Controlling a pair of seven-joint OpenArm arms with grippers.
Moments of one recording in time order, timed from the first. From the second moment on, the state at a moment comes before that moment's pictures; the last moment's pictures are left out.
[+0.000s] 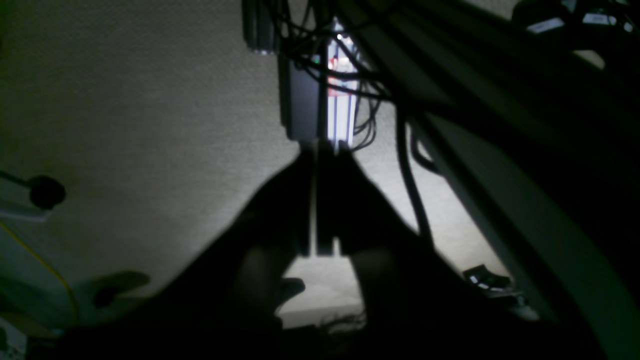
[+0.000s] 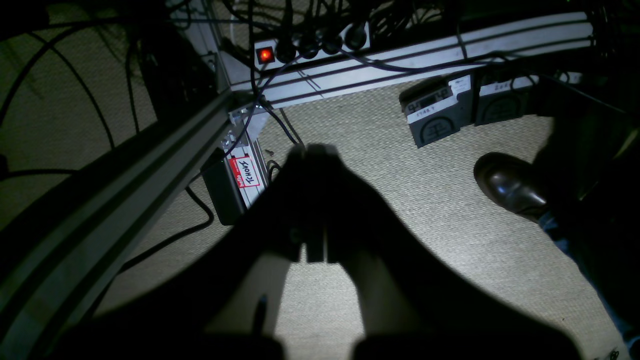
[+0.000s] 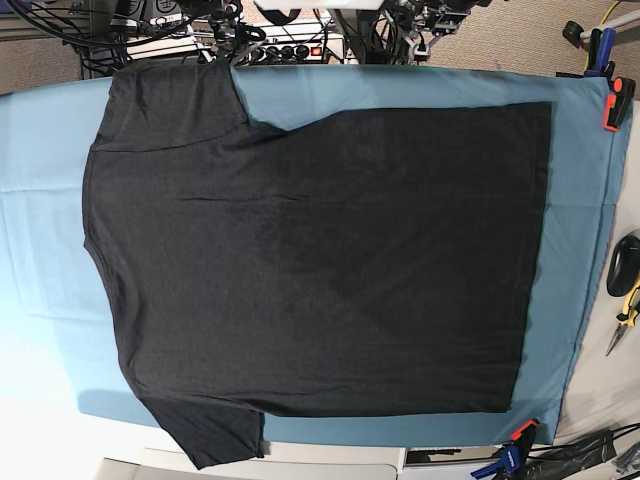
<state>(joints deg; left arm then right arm) 2.8 1.5 11.9 11.4 -12.6 -4.7 10.5 -2.2 4.8 17.6 14.5 -6.5 7.4 -3.2</state>
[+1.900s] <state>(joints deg) 61.9 -24.0 -27.3 127.8 -38.1 -22.8 39.3 -62.9 14.6 36.1 117.1 22.4 11.5 -15.2</state>
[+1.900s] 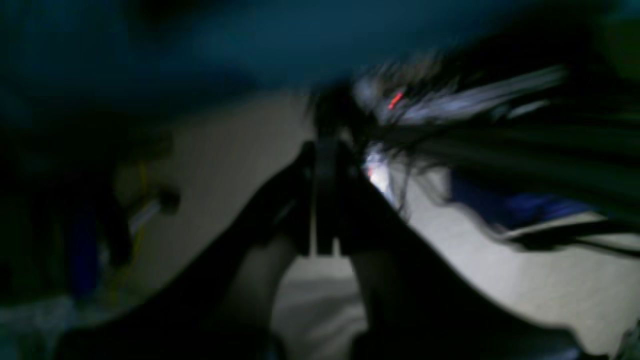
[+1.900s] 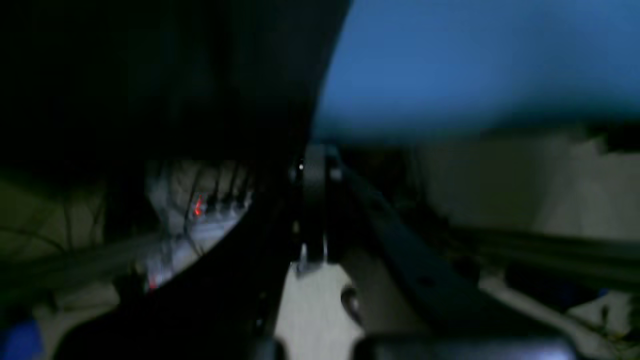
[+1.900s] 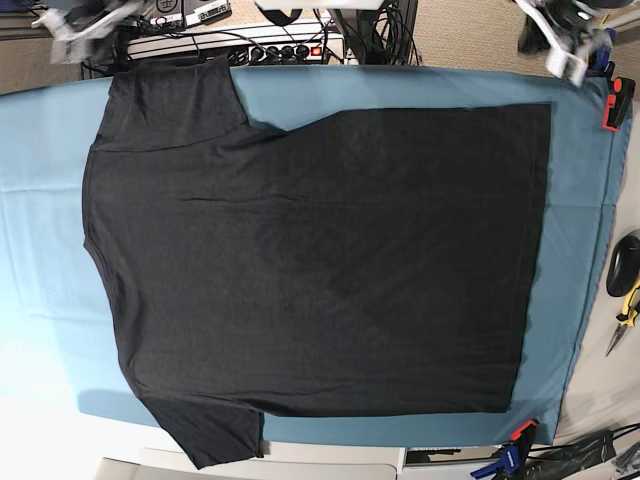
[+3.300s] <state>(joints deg) 51.2 -24.2 -25.6 132.5 -32.8 -24.4 41.4 -31.3 12.5 62.5 102.0 81.4 39.8 -71.8</state>
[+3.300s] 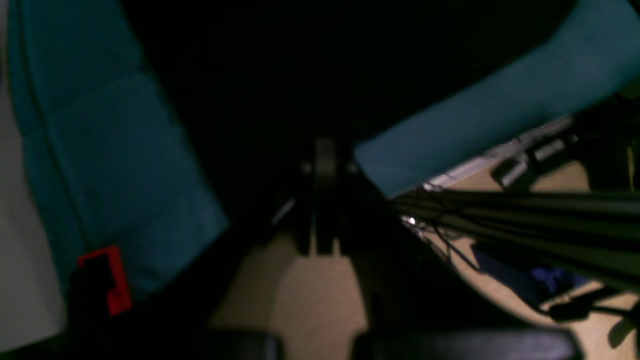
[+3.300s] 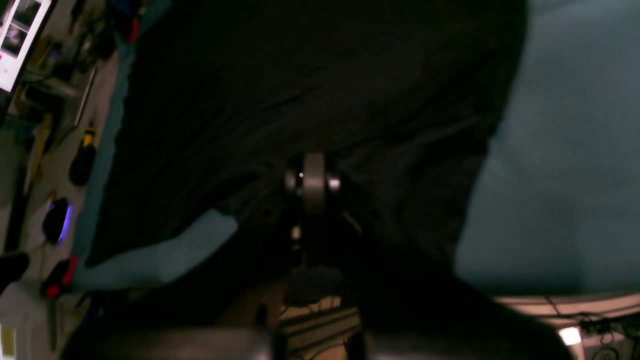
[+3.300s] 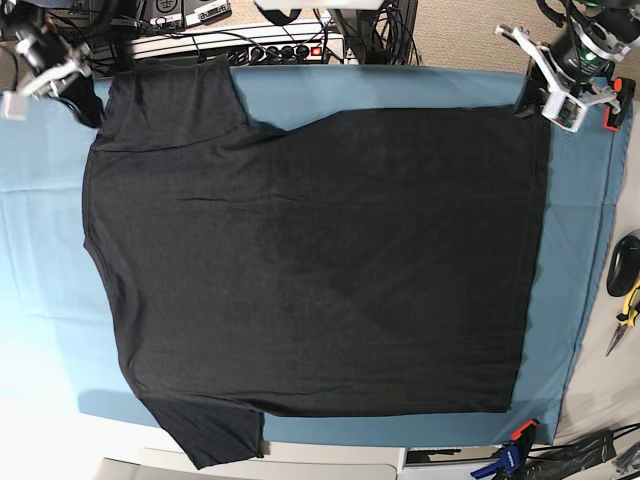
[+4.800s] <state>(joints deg) 48.2 -22.5 -15.3 132.5 -29.2 -26.5 42.4 -24.5 12.1 54.1 83.7 62.7 37.4 -58.5</state>
